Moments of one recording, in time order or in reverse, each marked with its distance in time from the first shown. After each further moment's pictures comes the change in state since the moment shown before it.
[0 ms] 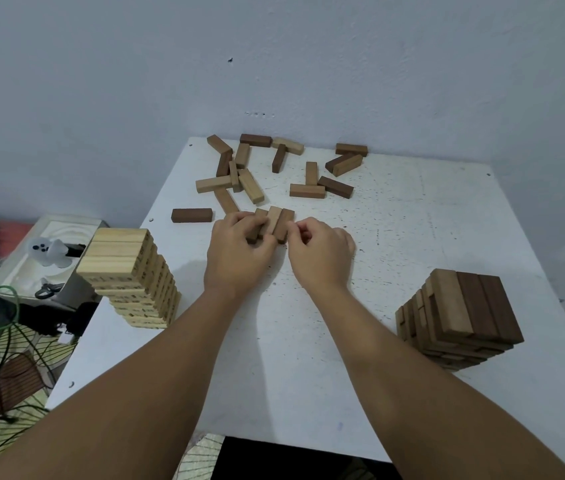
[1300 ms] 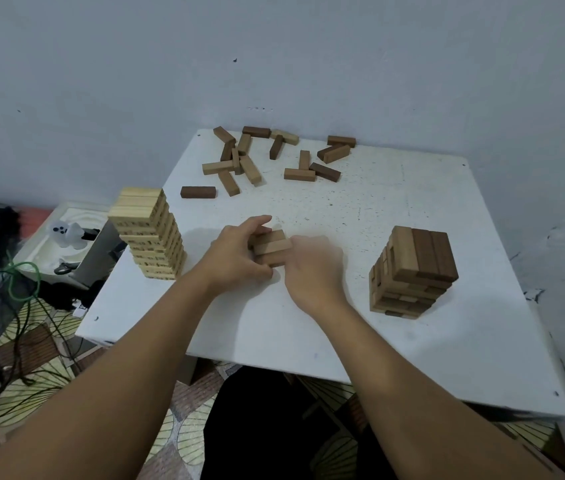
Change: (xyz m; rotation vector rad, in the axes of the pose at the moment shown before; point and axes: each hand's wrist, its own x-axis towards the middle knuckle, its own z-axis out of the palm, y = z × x) left_hand -0.062 0.024 -0.052 -0.010 -0.534 -0.093; right_hand -0.086 0.013 -0.059 -0.122 -0.355 -0.072
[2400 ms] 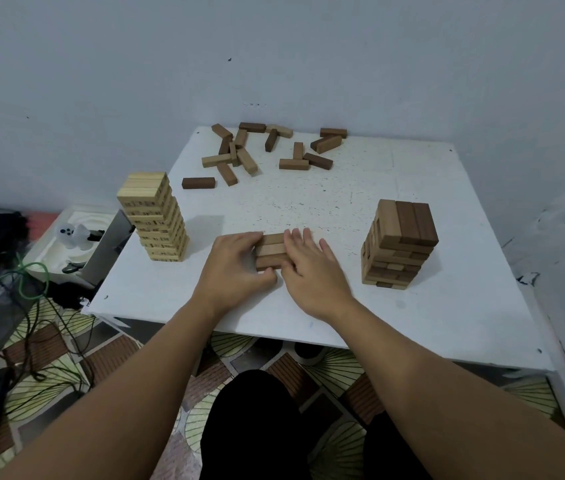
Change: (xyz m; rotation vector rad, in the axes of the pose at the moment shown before) left_hand -0.053 -0.010 0.034 0.208 0.293 0.219; right_hand -0.038 0.025 0.000 -0.114 -0.154 -0.258
